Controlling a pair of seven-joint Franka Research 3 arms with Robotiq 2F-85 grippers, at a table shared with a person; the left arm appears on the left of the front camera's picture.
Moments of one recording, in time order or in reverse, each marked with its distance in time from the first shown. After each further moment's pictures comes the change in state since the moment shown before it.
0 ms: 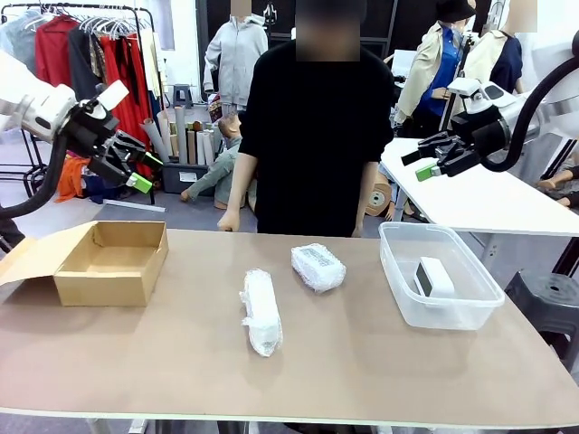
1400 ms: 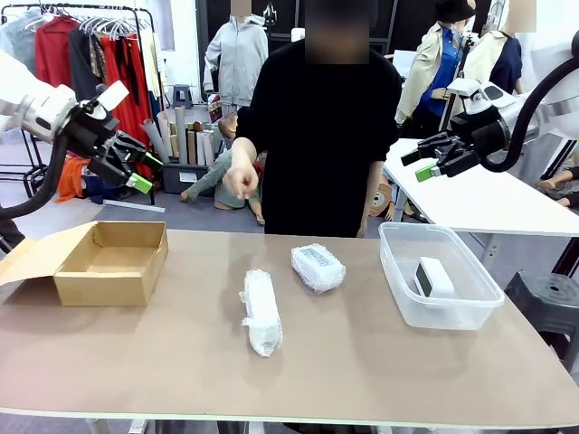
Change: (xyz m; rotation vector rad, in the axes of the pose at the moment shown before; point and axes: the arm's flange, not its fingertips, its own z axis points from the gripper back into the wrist) left arm 0.000 0.000 0.000 0.000 0.000 0.000; right arm 0.000 0.000 0.000 0.000 0.000 0.000
